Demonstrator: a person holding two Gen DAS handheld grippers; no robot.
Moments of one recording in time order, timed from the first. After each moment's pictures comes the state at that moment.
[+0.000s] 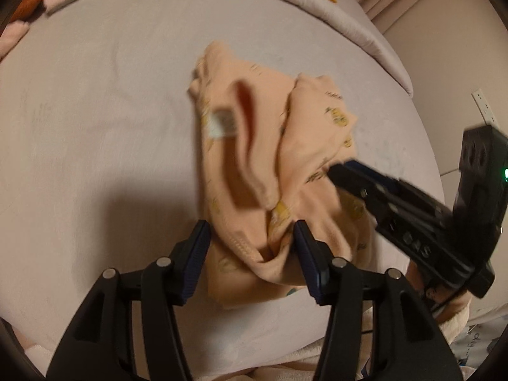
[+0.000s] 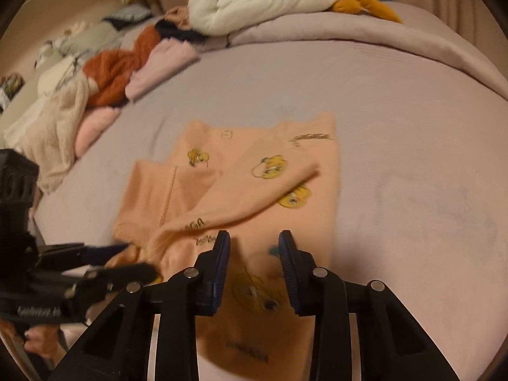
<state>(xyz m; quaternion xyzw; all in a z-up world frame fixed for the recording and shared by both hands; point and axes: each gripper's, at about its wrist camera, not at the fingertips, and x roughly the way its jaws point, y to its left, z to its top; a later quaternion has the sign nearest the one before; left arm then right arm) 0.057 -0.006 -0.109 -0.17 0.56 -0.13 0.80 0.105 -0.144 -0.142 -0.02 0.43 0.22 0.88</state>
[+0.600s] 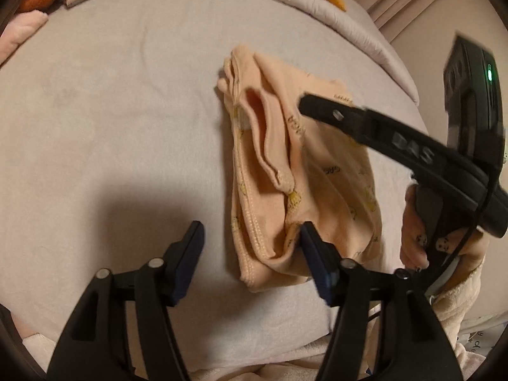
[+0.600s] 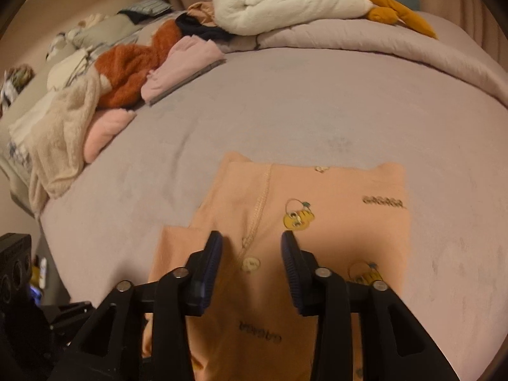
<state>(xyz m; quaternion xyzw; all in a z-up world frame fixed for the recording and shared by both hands) 0.043 0.004 -0.100 -0.17 0.54 -0.11 0.82 0.128 -0.116 -0.131 -0.01 0.42 0.25 0.87</state>
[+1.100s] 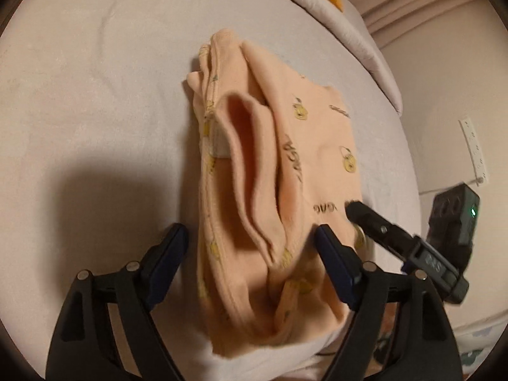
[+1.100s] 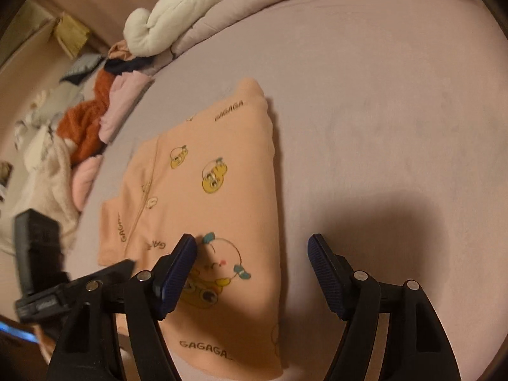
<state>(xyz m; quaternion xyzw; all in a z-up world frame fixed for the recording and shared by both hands) 0.092 -0.007 -0.133 -0.25 0.55 -0.16 0.78 0.107 -0.223 -0.177 0.18 0.47 0.18 0.84</state>
